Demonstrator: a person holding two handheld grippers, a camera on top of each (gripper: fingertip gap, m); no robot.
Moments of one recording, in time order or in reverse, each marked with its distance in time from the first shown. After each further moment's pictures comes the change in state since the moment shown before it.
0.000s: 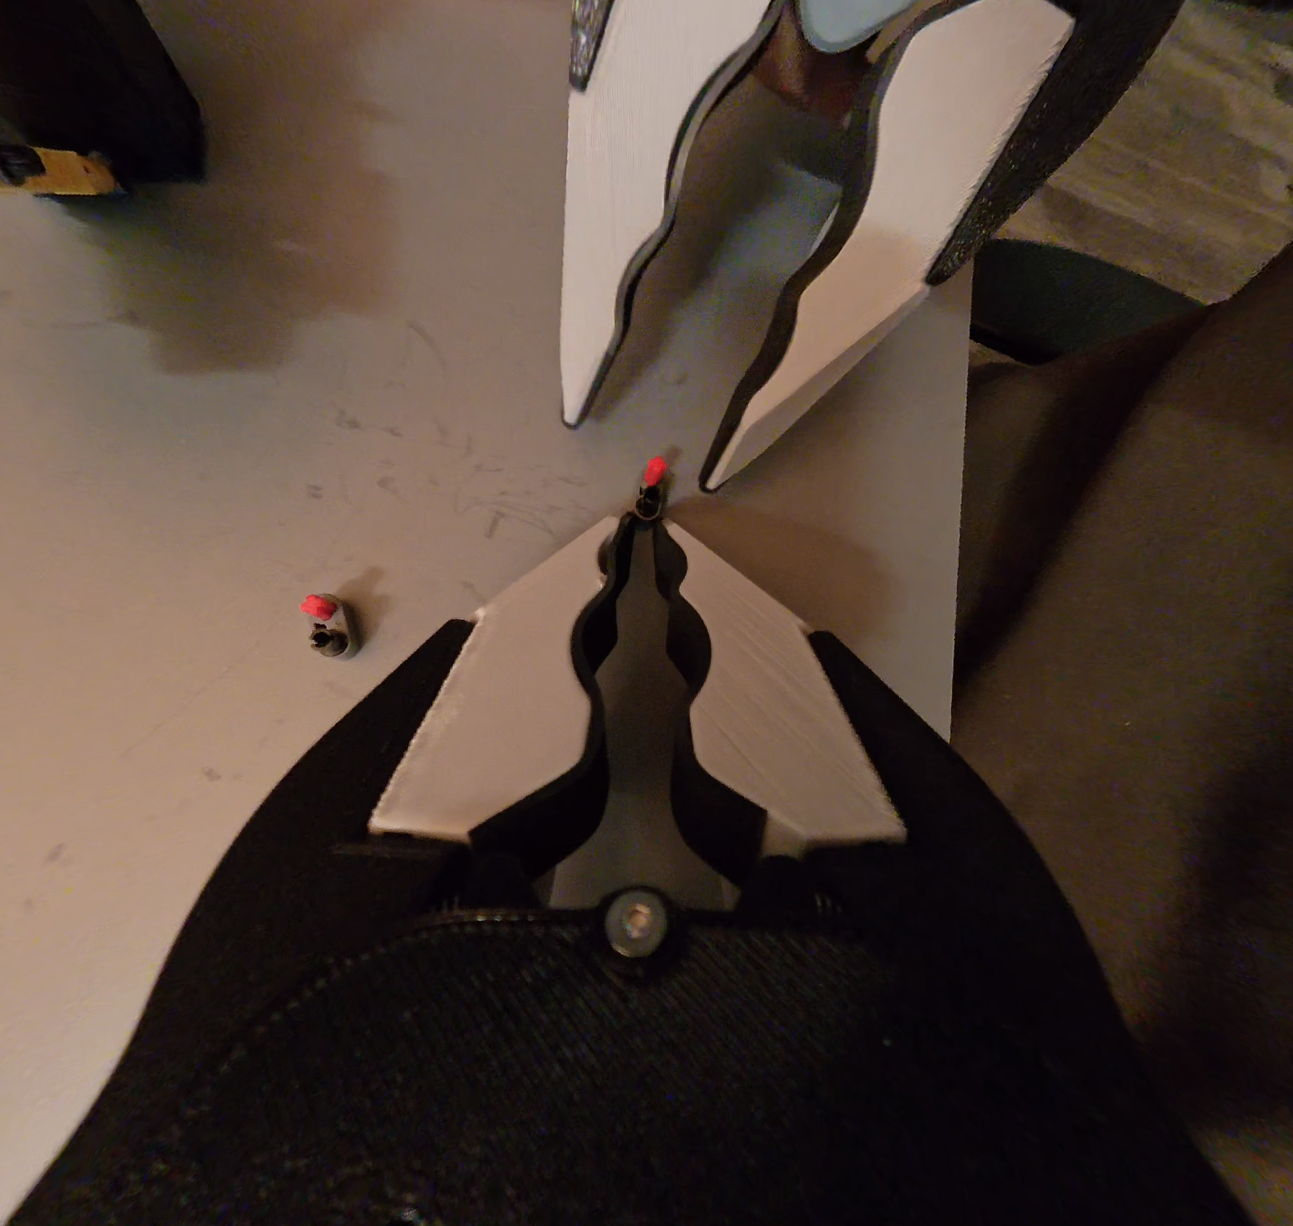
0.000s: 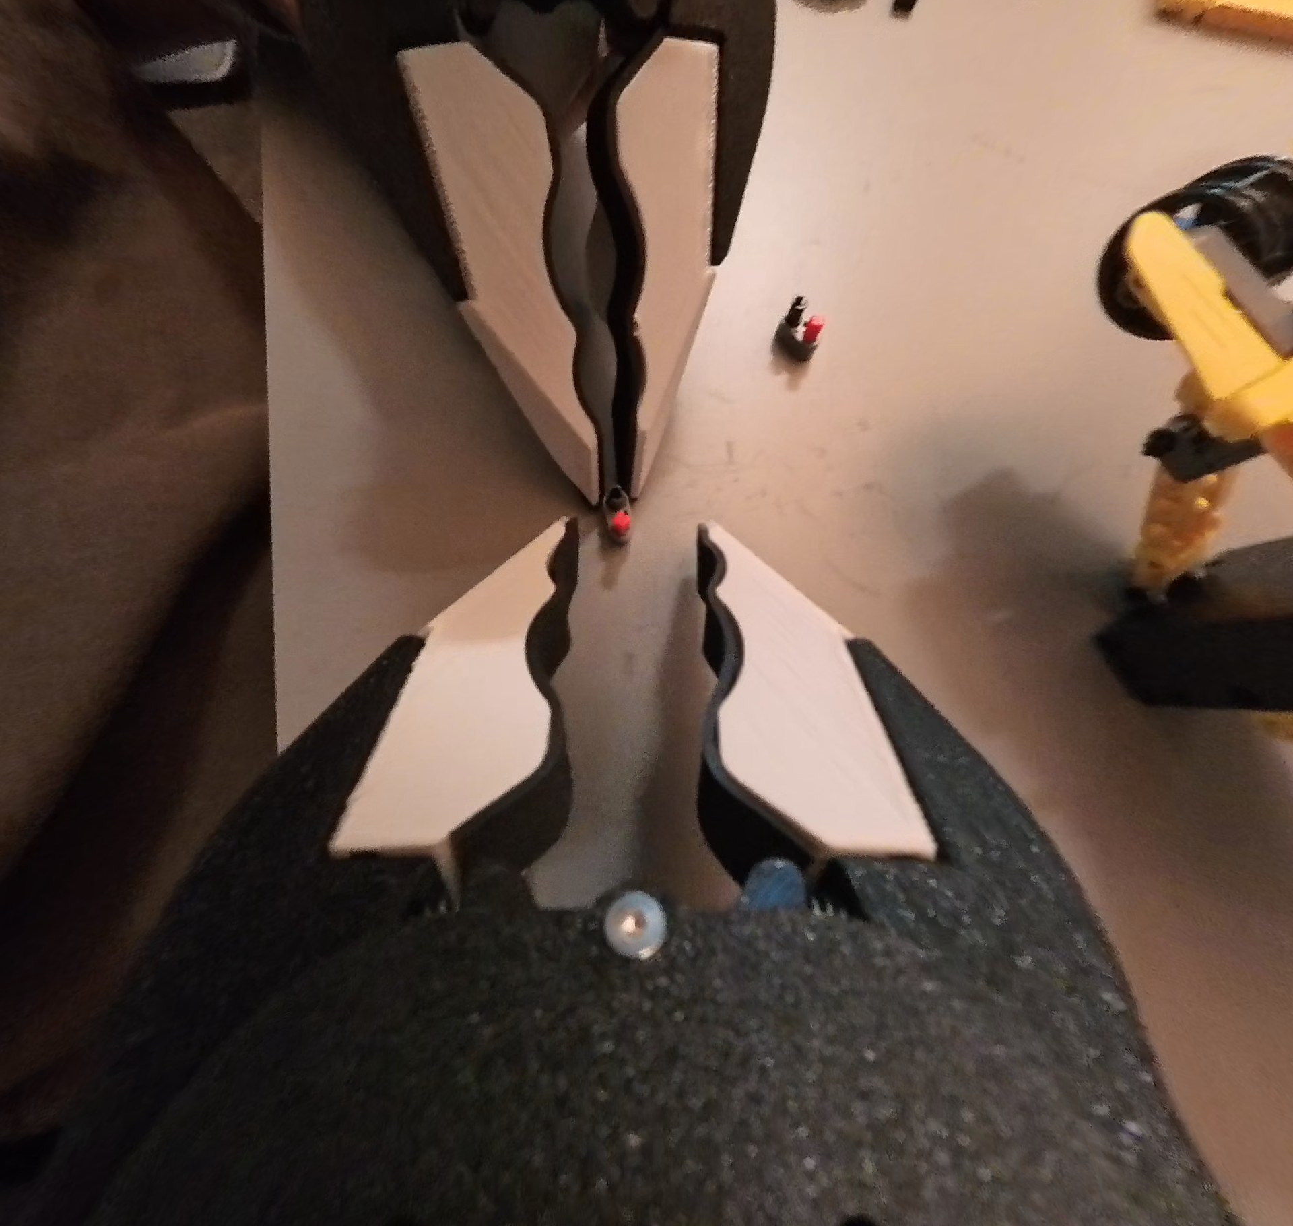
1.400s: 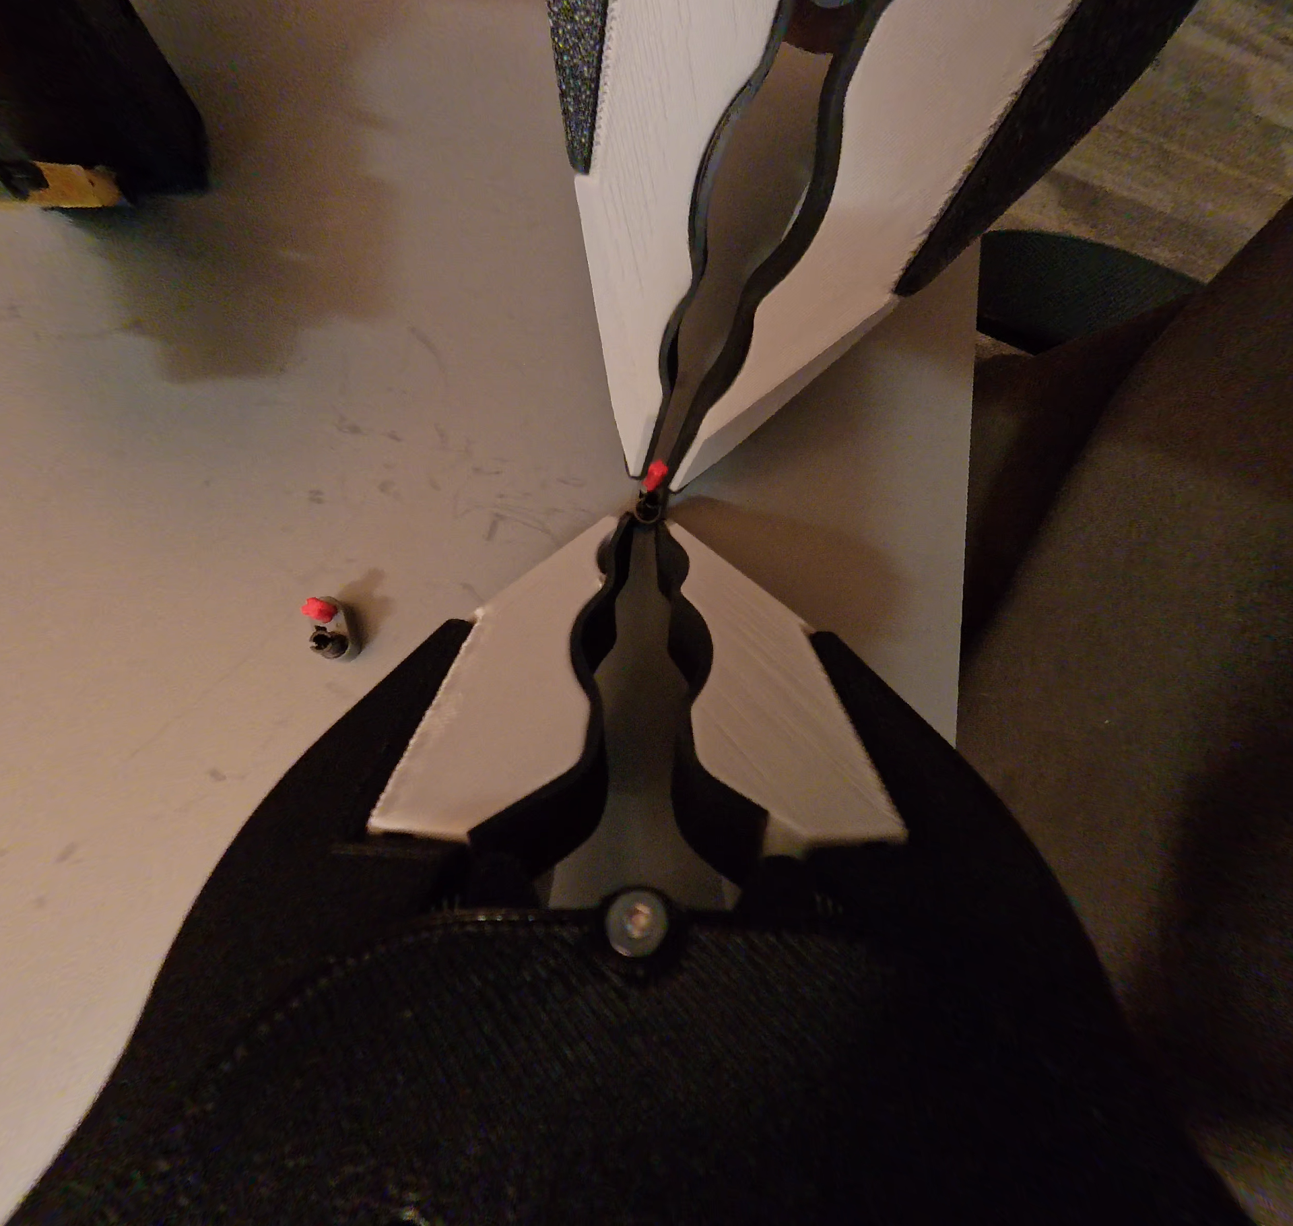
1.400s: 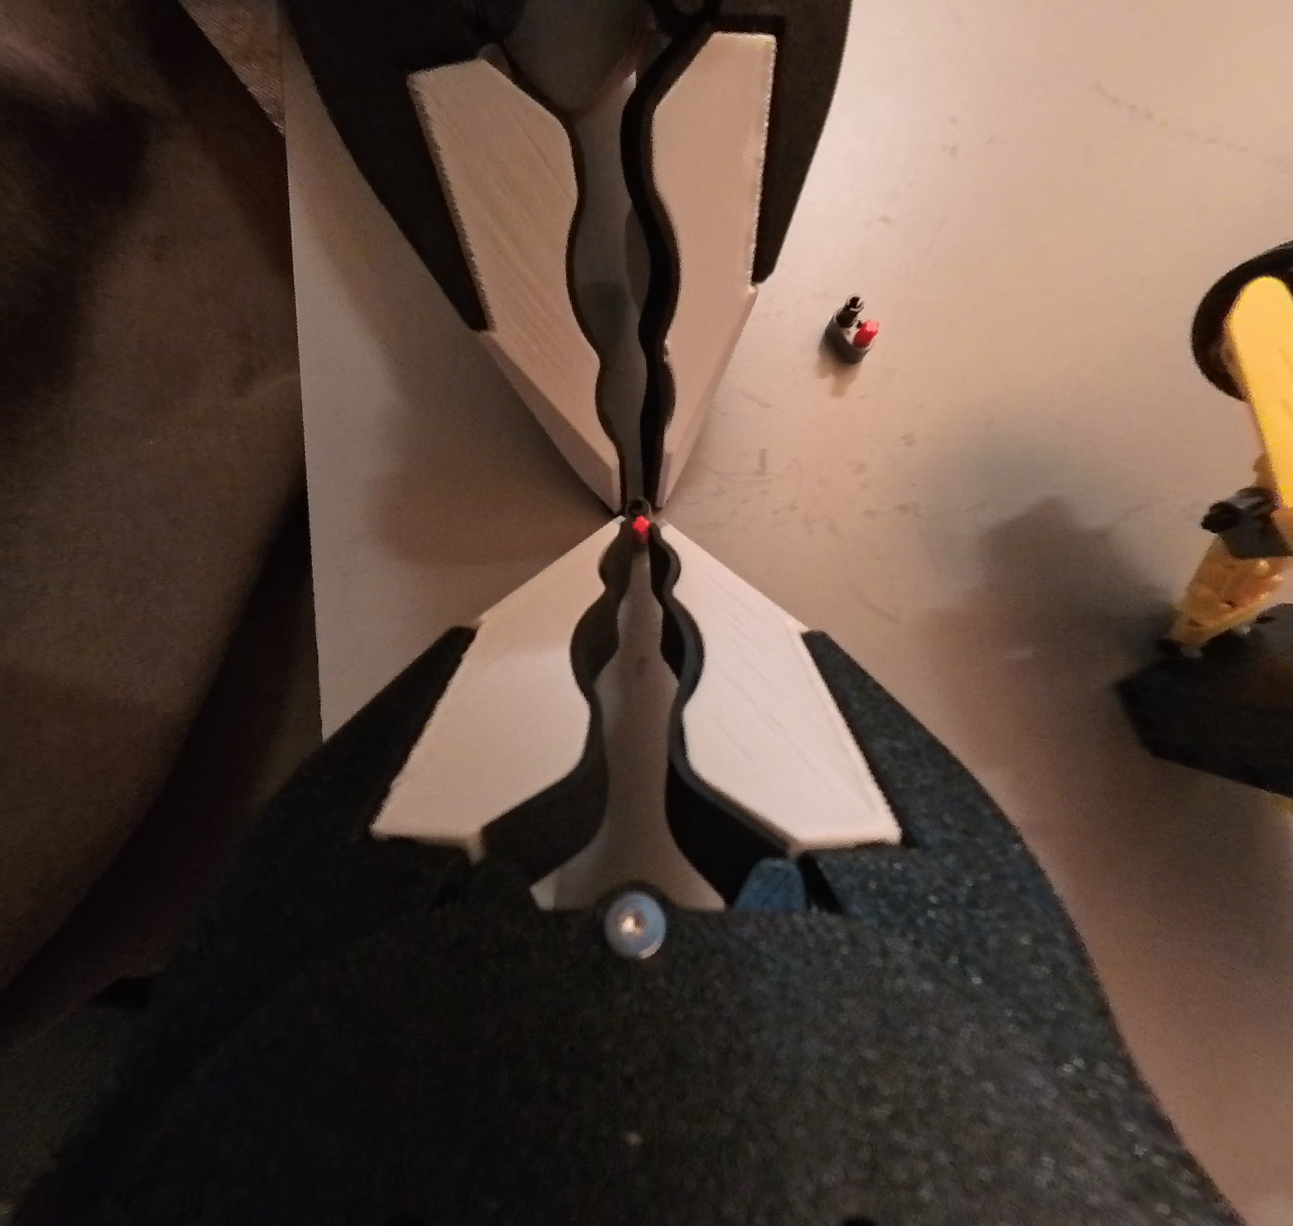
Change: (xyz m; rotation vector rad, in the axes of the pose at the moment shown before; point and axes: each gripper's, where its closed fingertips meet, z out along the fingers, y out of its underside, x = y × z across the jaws) left arm 0.001 0.001 0.000 -0.002 -0.016 0.020; right arm -0.008 -0.003 0.003 -0.172 -0.097 -0.028
